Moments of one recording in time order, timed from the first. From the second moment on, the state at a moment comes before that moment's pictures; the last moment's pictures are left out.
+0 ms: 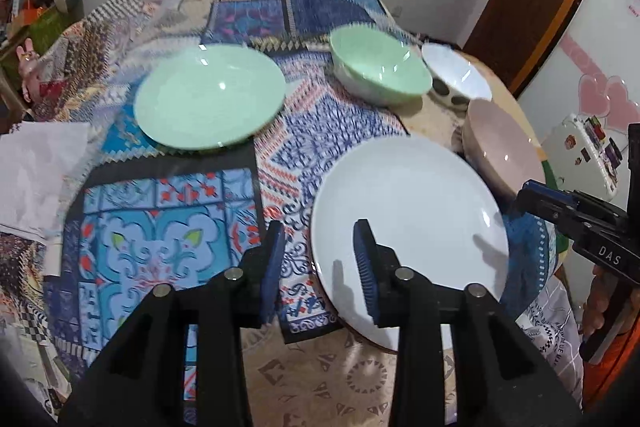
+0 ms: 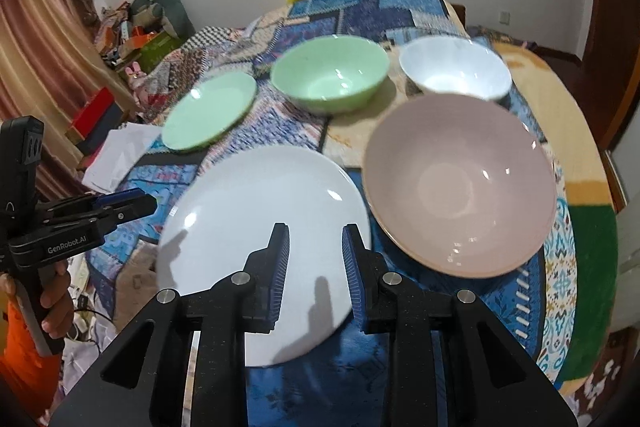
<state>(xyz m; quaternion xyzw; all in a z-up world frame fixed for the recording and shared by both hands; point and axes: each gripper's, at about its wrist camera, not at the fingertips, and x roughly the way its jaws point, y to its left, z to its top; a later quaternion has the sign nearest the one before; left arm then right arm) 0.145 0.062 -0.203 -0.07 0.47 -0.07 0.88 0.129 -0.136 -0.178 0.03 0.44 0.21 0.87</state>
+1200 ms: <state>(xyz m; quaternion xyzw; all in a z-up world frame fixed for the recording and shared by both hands) 0.255 0.225 -0.221 -0.08 0.43 0.02 0.90 0.244 0.014 -0.195 -0.01 0.44 0.26 0.86</state>
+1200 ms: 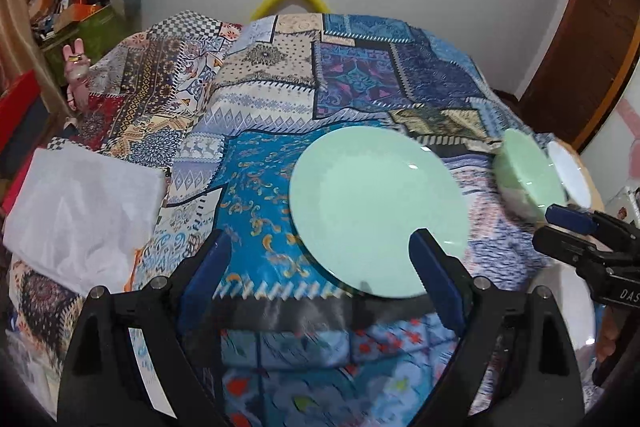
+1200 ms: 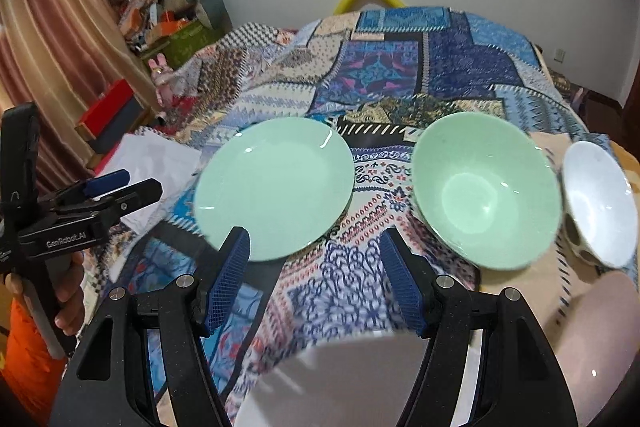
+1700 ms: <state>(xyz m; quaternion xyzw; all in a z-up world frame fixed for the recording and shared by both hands) 0.318 0.249 -0.282 -0.12 0.49 -0.02 0.86 0.291 0.041 -0.244 -0.04 0.52 0.25 0.82</state>
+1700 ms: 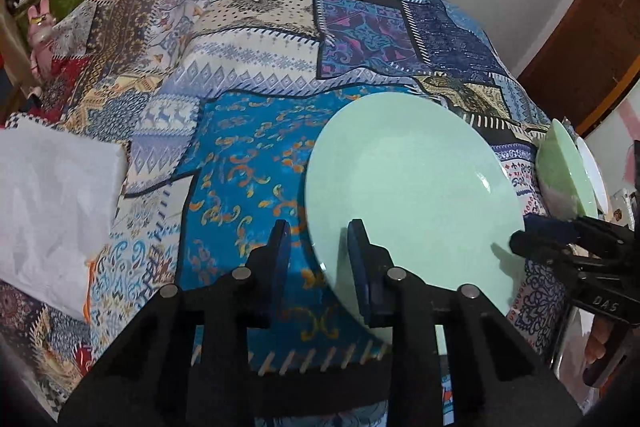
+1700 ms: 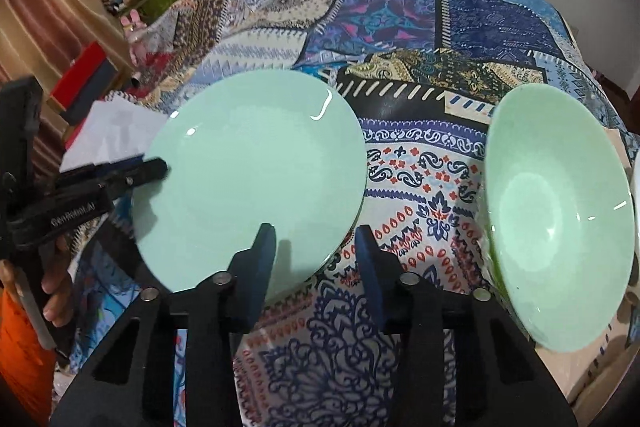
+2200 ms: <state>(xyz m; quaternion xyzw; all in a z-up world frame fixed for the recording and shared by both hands) 0.296 0.251 -0.278 -0.14 0.51 -0.03 0.85 0.286 0.040 -0.248 -0.02 0.54 0.28 0.80</state>
